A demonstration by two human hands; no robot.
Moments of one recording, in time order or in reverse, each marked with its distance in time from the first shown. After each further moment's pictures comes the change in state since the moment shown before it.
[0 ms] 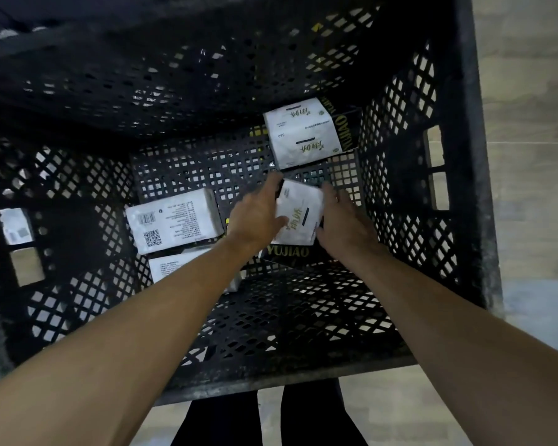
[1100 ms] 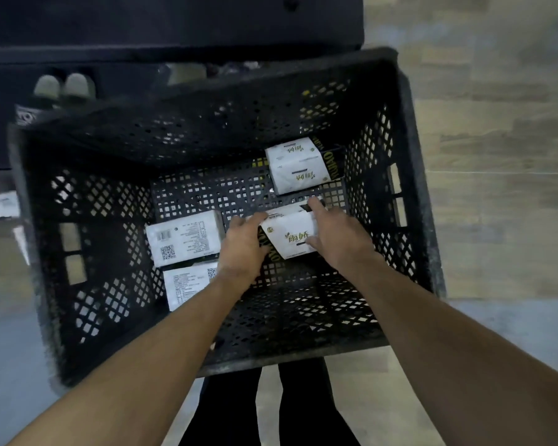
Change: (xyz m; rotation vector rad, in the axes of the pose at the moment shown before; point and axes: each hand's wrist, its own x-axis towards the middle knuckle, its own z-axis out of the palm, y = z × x) left_hand -0.055 0.009 -0.031 -0.069 0.088 -0.162; right_hand -0.029 -0.016 -0.052 -0.134 0.023 -0.118
